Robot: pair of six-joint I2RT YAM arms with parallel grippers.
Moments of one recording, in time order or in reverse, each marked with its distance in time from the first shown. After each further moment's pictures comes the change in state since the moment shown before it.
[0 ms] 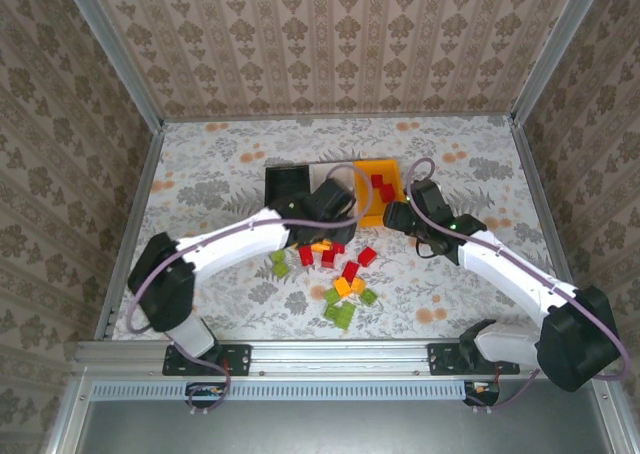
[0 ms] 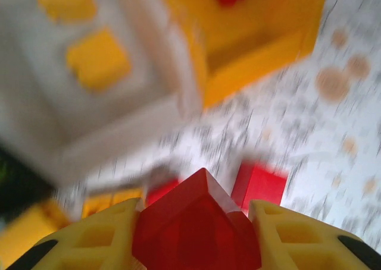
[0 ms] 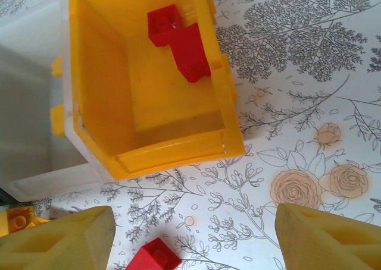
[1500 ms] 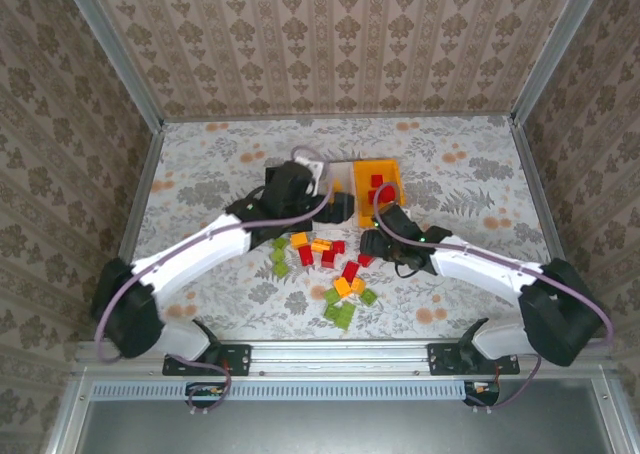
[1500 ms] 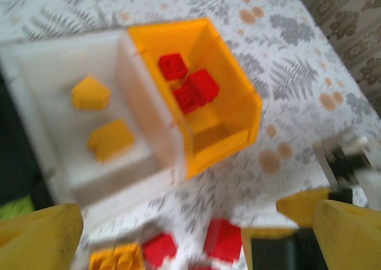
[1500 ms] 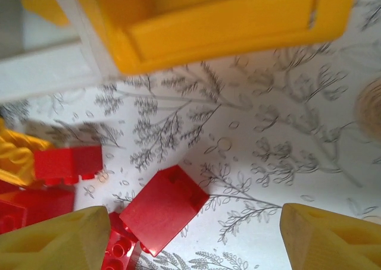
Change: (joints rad) left arm 0.121 -0.307 -0.246 0.247 0.121 -0.033; right arm 0.215 0.171 -0.051 0.037 -0.019 0.103
